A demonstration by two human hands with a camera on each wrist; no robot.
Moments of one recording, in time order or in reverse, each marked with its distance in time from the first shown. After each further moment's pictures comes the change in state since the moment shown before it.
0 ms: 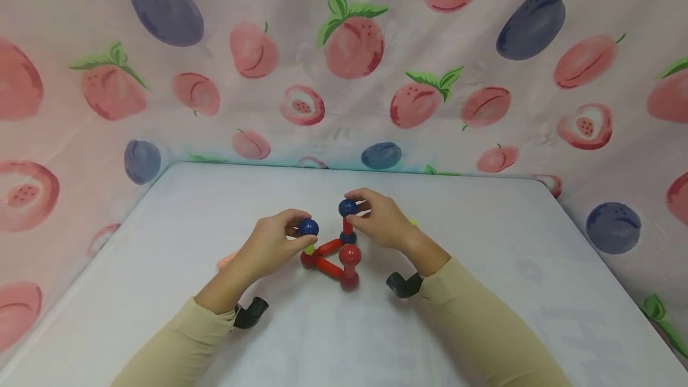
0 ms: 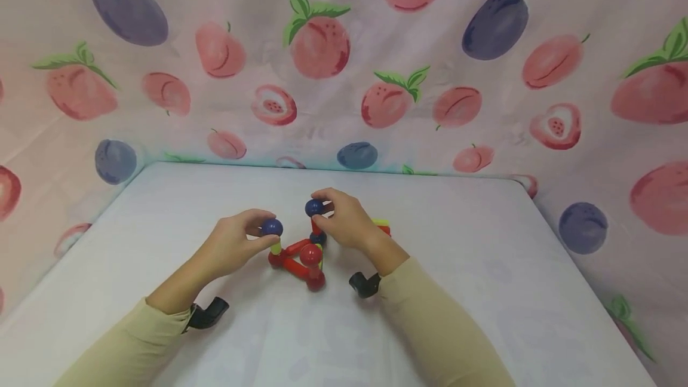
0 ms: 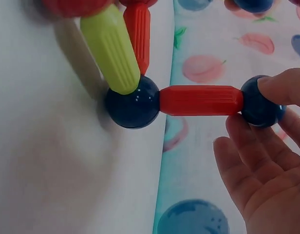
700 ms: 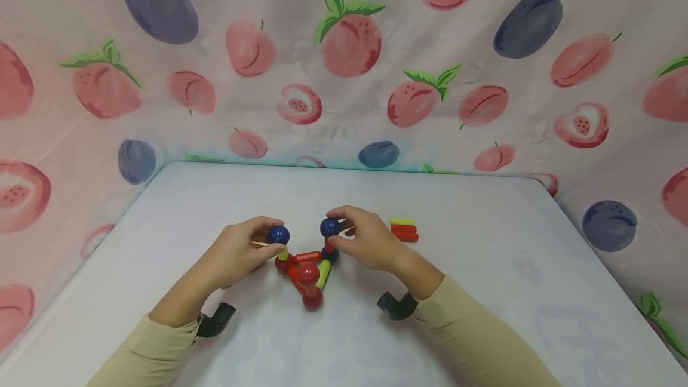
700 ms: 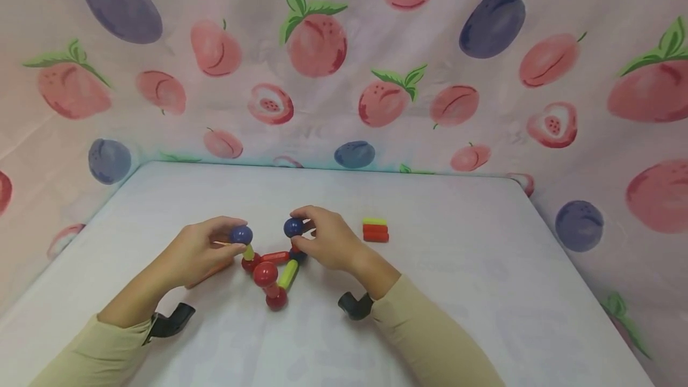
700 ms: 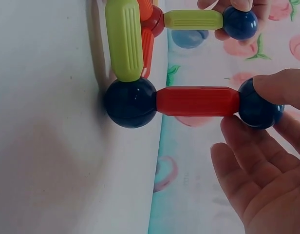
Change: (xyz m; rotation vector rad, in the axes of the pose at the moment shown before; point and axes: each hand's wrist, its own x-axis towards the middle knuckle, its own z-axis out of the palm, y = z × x) left_hand -0.024 -0.020 -0.035 0.021 -0.071 -0.011; right_hand -0.021 -0.021 0.022 -0.016 -0.074 -0.070
